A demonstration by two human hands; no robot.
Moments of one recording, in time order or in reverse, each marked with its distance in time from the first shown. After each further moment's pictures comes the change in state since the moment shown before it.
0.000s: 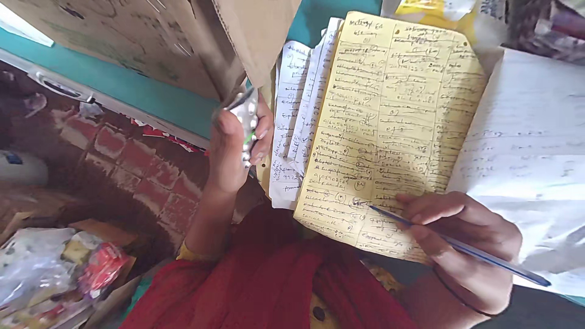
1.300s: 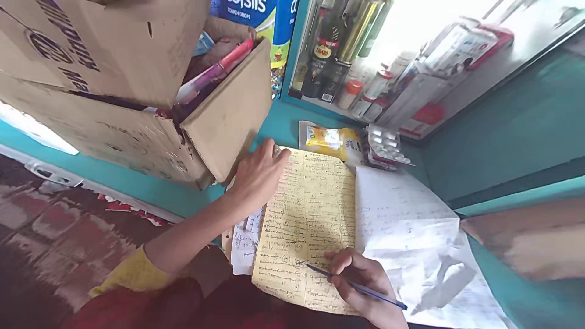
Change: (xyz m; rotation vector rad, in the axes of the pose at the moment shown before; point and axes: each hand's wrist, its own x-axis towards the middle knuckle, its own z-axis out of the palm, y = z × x) left_hand 0.106 0.003 0.067 1.593 -0.317 -0.050; right_hand 0.003 0.008 0.001 0.032 -0.006 -0.069
